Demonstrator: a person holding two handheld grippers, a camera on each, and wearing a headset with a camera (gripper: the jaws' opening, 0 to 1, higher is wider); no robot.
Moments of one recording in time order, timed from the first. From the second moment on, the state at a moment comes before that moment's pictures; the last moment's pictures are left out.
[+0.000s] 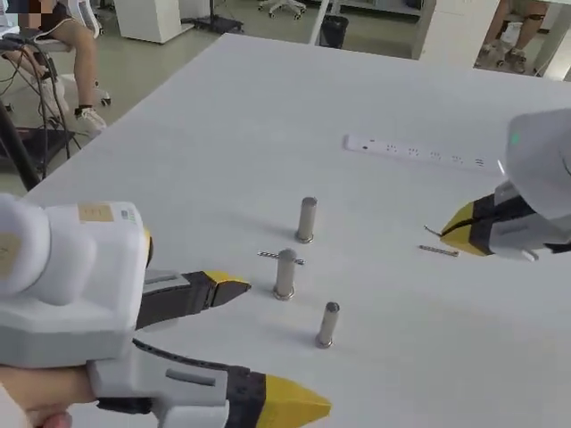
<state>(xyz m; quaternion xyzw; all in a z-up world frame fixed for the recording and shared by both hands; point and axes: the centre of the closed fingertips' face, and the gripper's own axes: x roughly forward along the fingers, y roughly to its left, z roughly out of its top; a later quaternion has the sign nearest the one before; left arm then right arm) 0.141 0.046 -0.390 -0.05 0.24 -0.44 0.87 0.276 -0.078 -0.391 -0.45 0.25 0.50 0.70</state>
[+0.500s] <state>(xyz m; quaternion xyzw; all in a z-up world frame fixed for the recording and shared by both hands) 0.164 0.040 -0.373 -0.09 0.22 -0.43 0.87 0.254 -0.064 -0.377 -0.41 0.21 0.50 0.73</state>
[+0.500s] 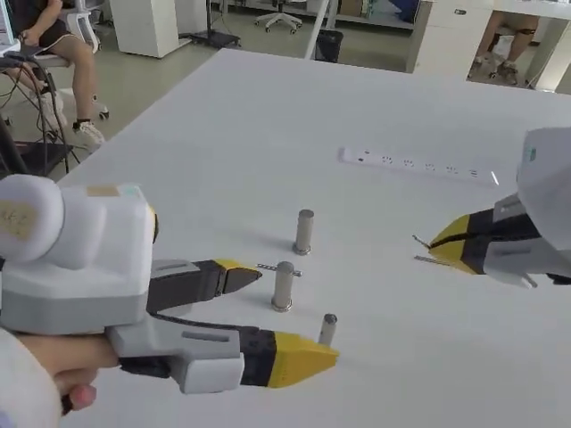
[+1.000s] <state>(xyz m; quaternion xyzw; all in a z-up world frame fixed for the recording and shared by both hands) 0.187 0.027 -0.365 -0.13 0.22 -0.43 0.87 0.229 -0.047 -0.368 -0.40 0.17 0.48 0.76</state>
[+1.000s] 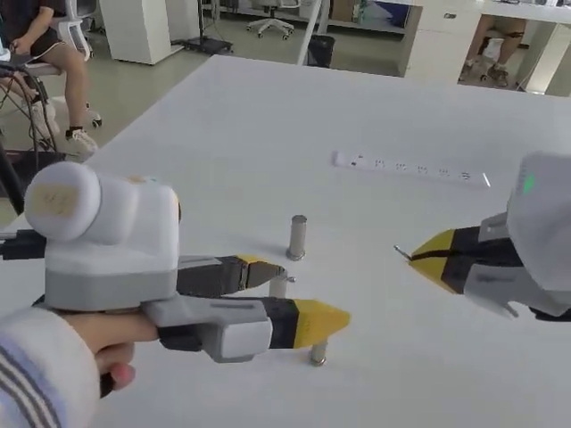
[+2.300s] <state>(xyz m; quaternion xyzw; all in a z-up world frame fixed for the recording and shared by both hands) 0.210 -0.010 -0.351 -0.17 0.22 -0.46 0.84 0.201 -0.027 -0.369 -0.43 0.13 0.47 0.76</state>
